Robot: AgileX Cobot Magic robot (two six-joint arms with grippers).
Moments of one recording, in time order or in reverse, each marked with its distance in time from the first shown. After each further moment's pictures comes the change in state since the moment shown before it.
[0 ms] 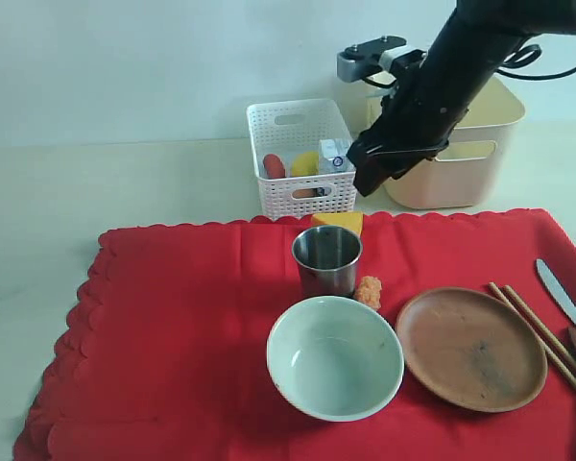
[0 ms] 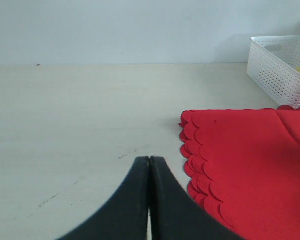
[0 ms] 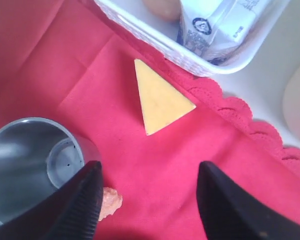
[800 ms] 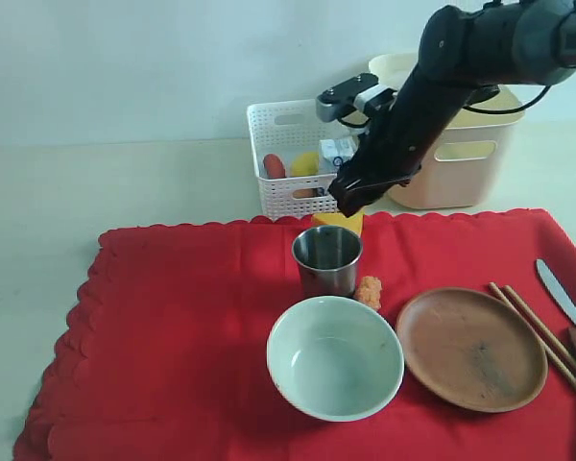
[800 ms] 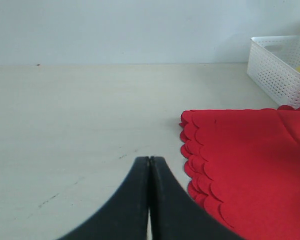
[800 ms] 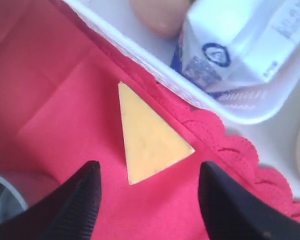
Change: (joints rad) left arm 0.000 0.000 0.000 0.000 0.000 0.000; right arm 0.040 0.116 0.002 -0.033 -0.163 -0.048
